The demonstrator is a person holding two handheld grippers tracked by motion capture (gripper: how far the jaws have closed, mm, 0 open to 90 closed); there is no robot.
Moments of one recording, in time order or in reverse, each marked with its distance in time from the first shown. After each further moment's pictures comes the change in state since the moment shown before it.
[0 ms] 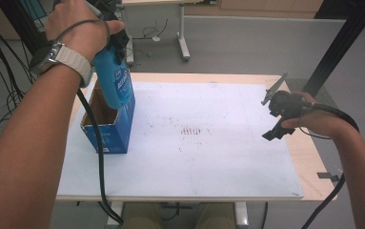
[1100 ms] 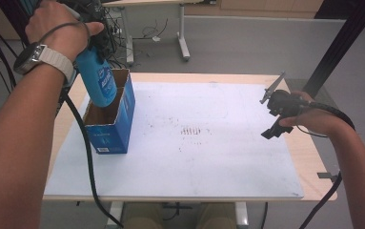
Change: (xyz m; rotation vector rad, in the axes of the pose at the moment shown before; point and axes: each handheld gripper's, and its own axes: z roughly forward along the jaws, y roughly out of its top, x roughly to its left) left arm 0.043 0.001 0.017 -0.006 0.026 -0.072; right arm -0.007 0.001 0.007 0.014 0.000 0.024
